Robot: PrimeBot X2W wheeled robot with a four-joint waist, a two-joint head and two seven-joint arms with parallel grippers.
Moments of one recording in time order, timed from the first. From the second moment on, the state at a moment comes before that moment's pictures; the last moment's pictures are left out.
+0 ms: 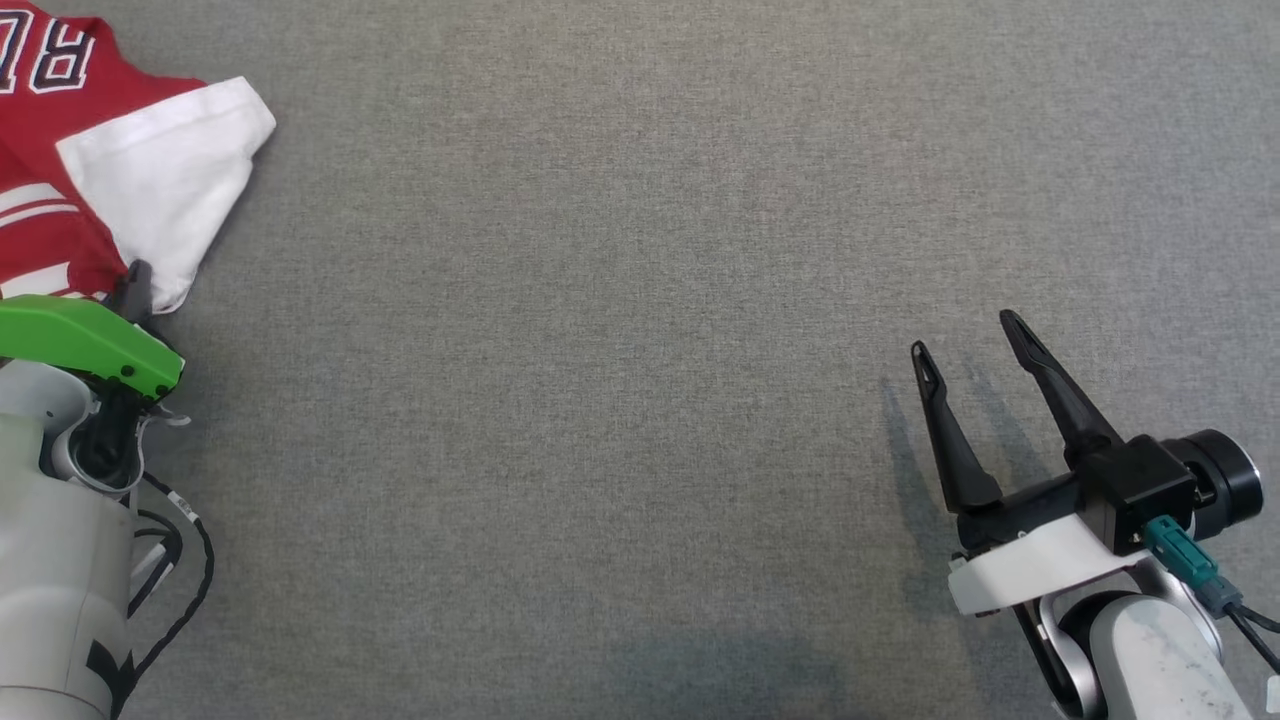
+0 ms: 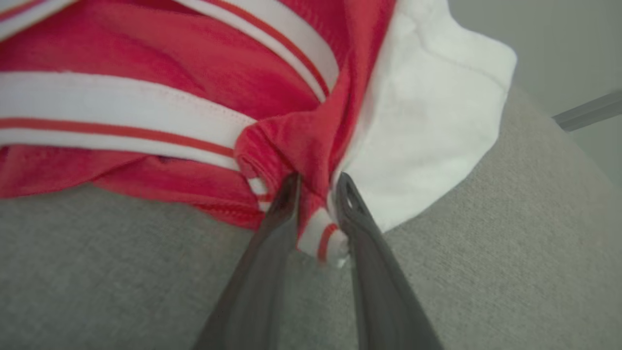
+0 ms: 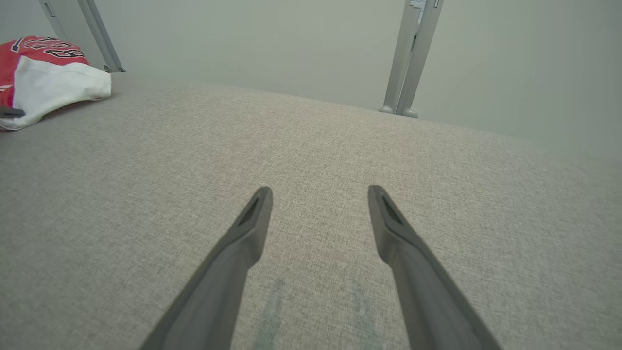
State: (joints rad) left arm -0.81 0.35 -0.19 1.02 -0.99 -0.13 0.07; right arm -0.08 -0.12 0.11 -0.14 -0.01 0.13 -0.12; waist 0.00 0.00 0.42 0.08
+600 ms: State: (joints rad) left arm -0.82 0.34 -0.51 0.55 -1.07 -0.13 0.04; right arm -0.10 -0.08 0.12 -0.03 0.03 0.13 -0.20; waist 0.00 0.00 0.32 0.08
